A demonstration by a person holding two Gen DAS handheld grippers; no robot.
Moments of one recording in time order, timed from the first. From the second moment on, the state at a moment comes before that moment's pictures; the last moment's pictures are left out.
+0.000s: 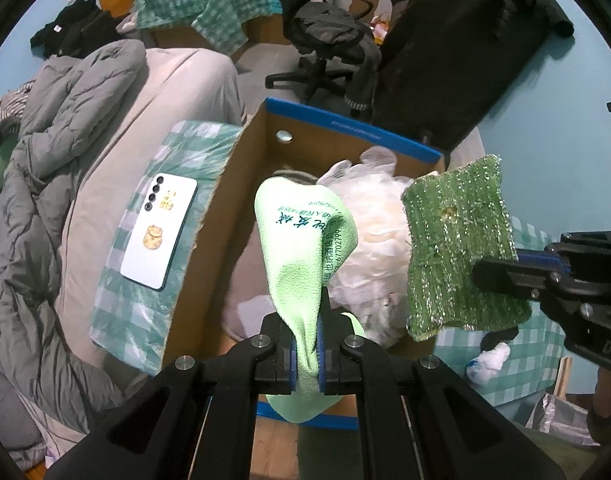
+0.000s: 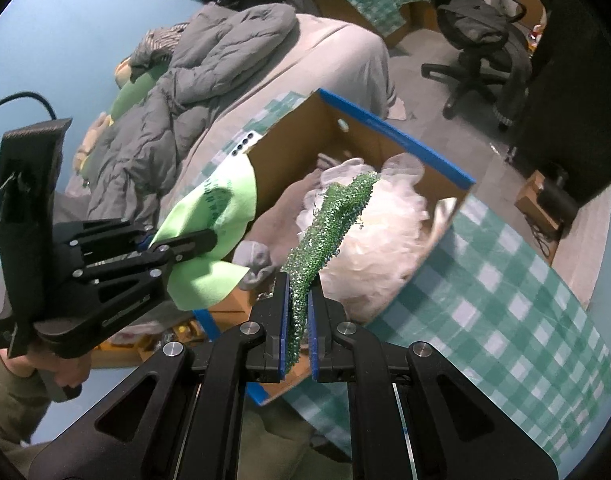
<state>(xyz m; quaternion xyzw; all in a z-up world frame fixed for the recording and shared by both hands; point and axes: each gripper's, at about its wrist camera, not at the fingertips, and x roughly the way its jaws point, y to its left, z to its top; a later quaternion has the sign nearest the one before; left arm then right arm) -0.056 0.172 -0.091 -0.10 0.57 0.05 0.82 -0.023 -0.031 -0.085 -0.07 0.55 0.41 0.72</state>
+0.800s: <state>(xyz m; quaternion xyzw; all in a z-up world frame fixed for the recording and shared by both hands) -0.054 0.203 -0.122 -0.10 0.60 0.06 0.79 -0.035 0.018 -0.124 -0.09 0.58 0.41 0.70</state>
